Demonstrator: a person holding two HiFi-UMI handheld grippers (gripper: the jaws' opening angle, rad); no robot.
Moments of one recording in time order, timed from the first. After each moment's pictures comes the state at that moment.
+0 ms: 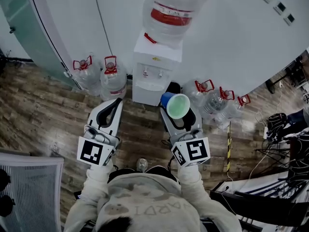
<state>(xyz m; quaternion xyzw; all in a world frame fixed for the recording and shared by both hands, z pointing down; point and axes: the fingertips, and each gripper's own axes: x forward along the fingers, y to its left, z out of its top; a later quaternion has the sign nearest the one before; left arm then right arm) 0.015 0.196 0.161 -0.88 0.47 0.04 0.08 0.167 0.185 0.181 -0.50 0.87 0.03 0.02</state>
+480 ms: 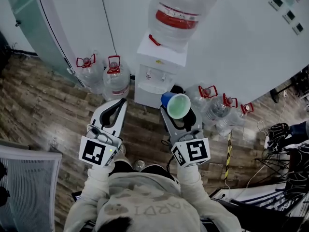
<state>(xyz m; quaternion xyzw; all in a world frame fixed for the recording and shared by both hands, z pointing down) 0.037 0.177 0.163 -0.87 0.48 0.04 0.08 0.176 0.154 0.184 -0.47 0.88 0.02 0.03</state>
